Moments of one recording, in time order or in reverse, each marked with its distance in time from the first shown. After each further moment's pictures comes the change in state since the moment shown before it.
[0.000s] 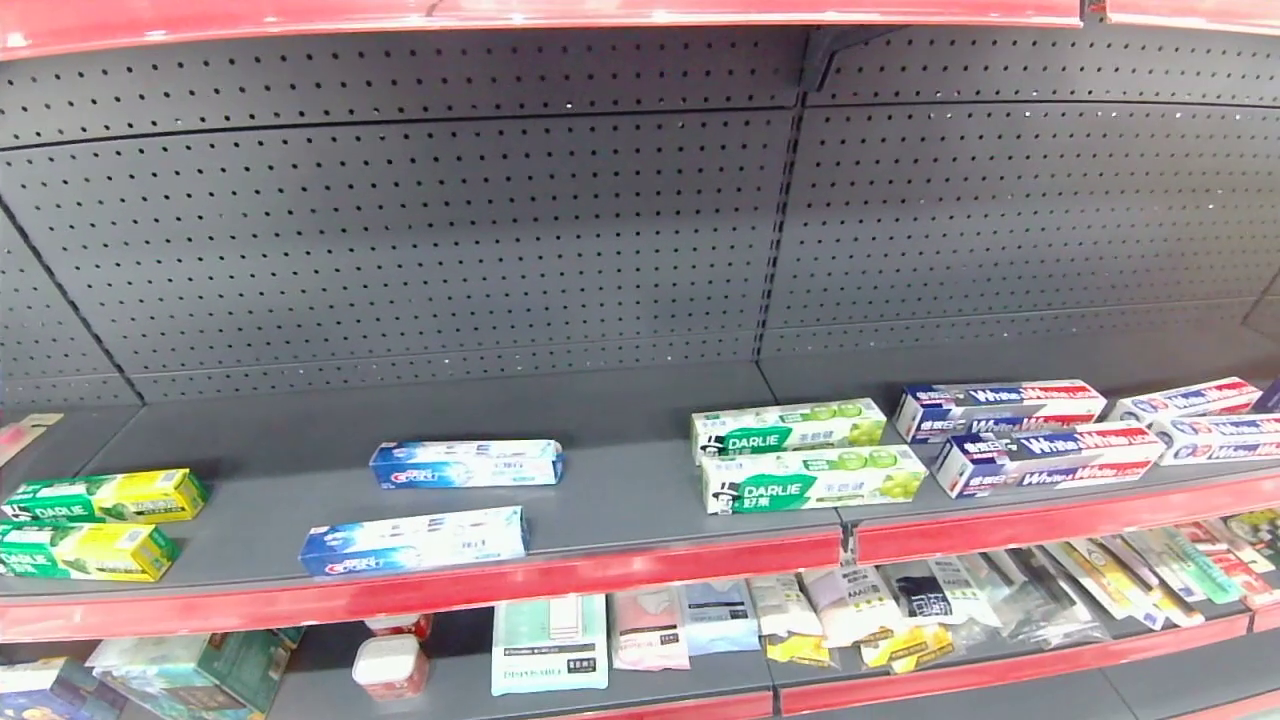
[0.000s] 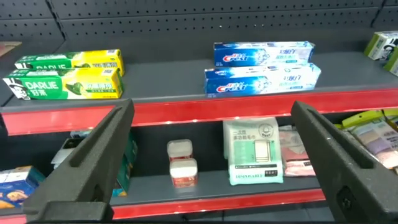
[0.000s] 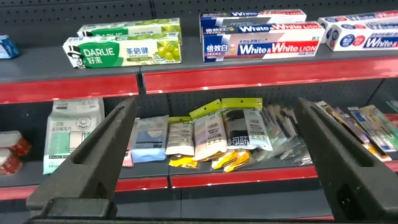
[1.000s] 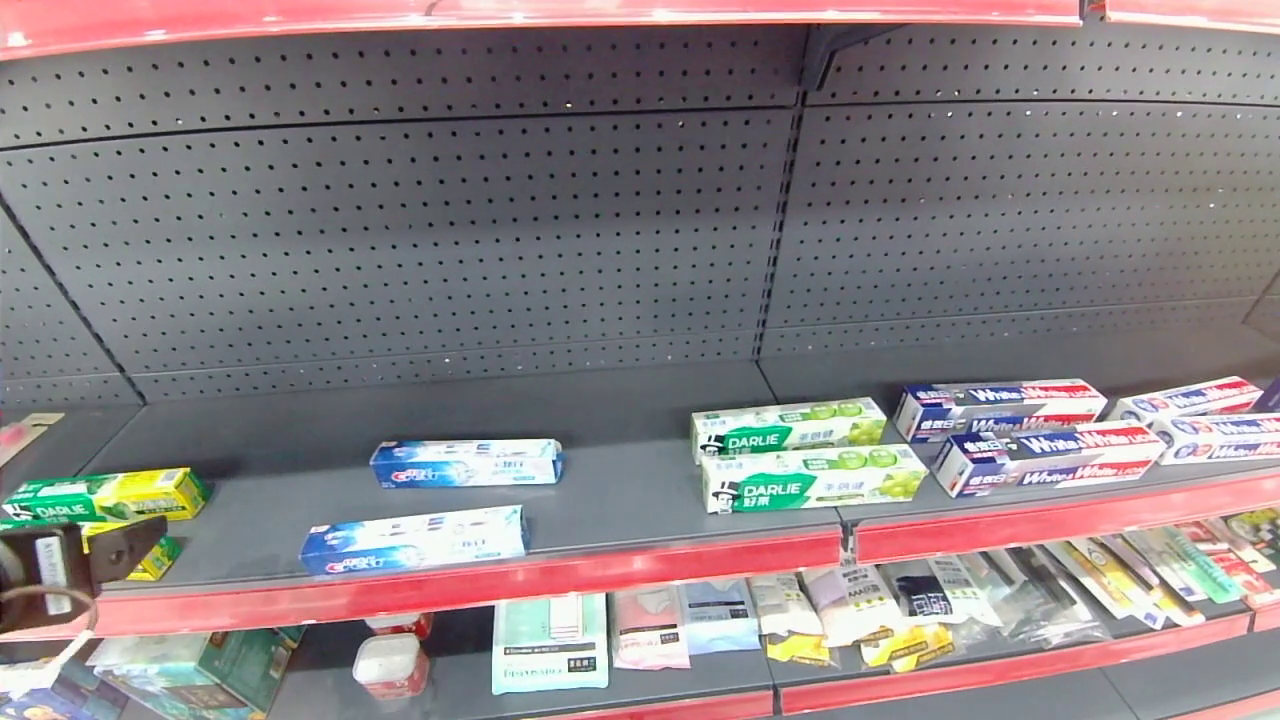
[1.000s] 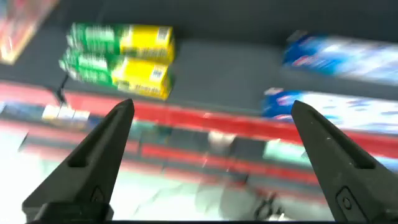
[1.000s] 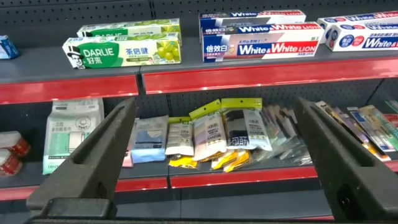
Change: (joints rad) left arm 0.130 1.096 -0.513 -0.030 0.190 -0.032; right arm 0.000 0.000 0.000 0.000 0.000 0.000
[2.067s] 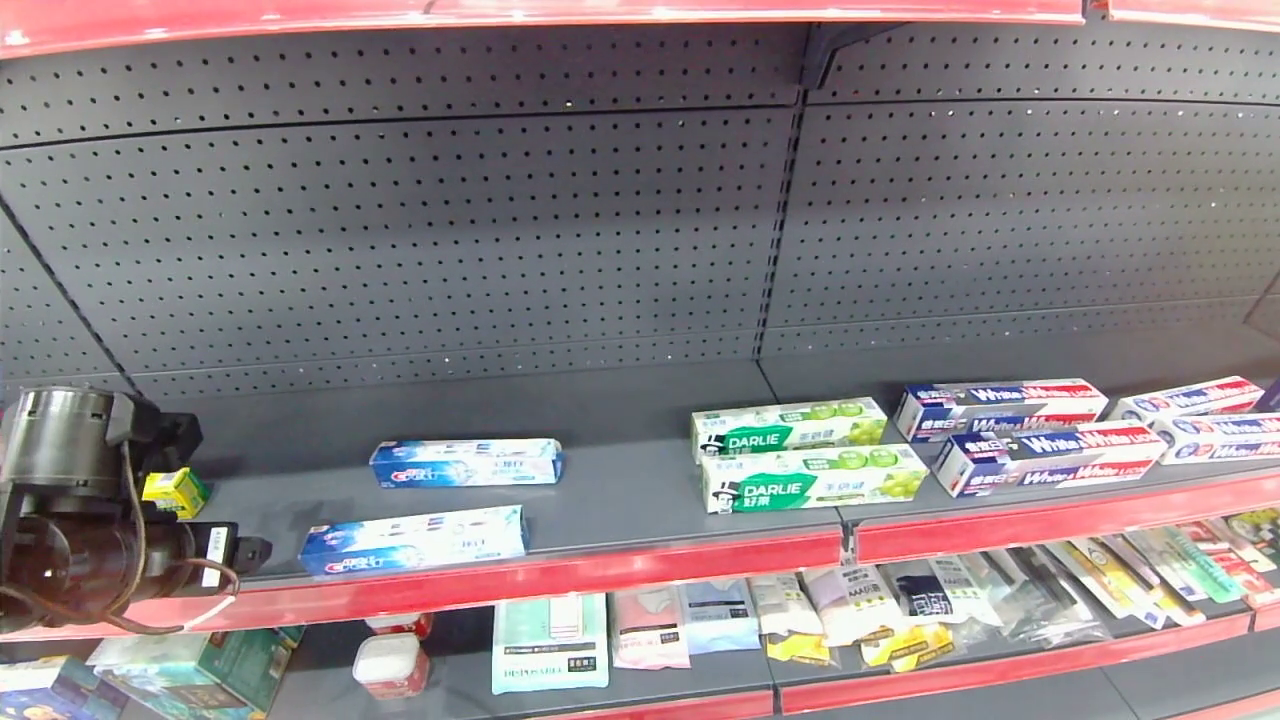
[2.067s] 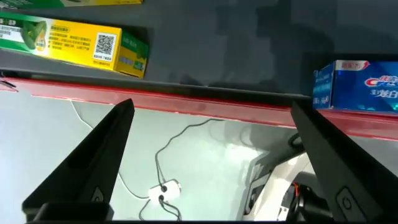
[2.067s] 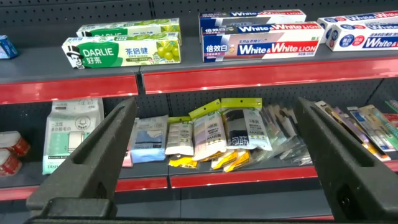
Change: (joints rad) left arm -0.039 0.462 -0.049 -0.119 0.049 0.060; right arm 0.000 0.000 0.000 0.000 0.000 0.000
